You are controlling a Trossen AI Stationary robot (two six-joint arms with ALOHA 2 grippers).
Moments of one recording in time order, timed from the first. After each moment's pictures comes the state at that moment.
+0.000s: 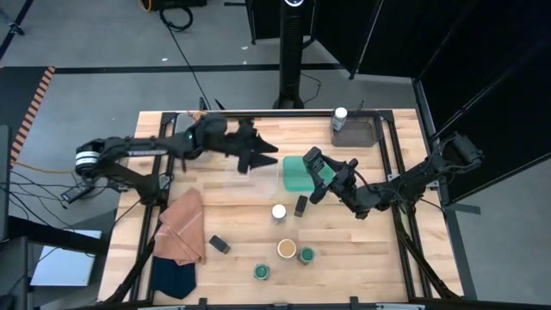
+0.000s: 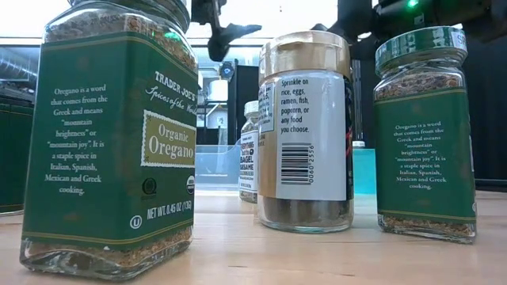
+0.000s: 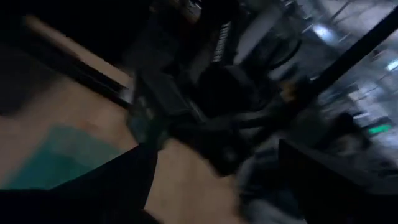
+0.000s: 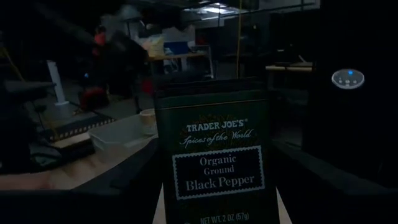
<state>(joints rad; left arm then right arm) 0.27 1.34 0.98 0.27 0.46 -0.64 0.37 1.41 0.52 0.96 1.22 -0.02</state>
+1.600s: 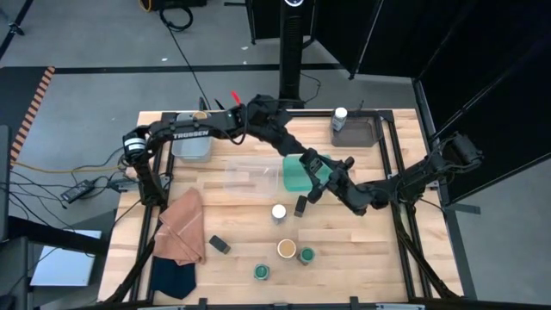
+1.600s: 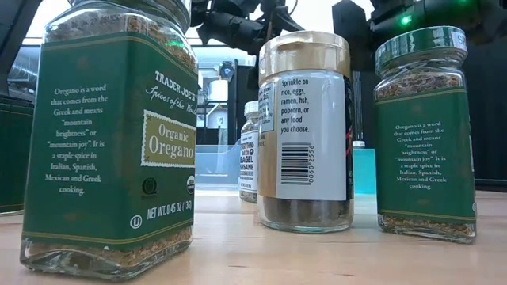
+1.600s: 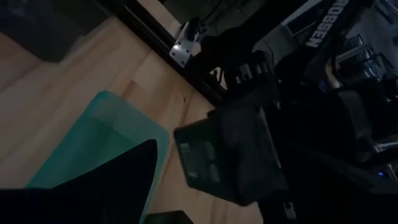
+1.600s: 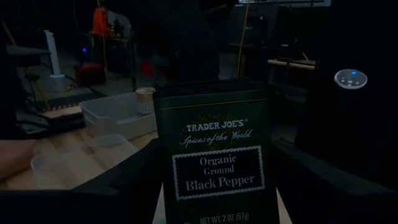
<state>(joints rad) 0.33 1.78 1.48 -0.15 0.50 -0.64 0.32 1.41 0.52 0.79 1.17 0.05</state>
